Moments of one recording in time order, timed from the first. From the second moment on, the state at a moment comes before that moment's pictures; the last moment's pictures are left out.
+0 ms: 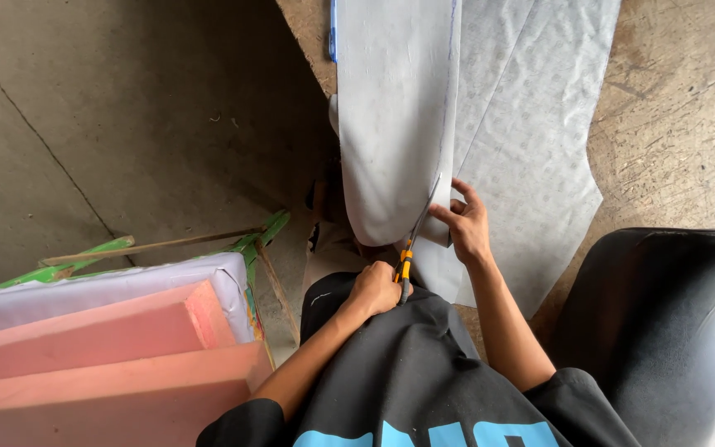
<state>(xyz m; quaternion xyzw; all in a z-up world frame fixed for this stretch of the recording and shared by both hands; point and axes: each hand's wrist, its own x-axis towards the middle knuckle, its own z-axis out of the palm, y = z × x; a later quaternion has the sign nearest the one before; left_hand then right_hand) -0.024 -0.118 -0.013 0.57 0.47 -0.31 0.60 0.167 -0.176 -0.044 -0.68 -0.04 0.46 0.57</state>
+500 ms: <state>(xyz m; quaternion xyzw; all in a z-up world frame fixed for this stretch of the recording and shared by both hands) -0.021 -0.112 -0.007 0.56 0.47 -0.30 0.61 0.165 -0.177 -0.072 -0.67 -0.05 0.46 0.58</state>
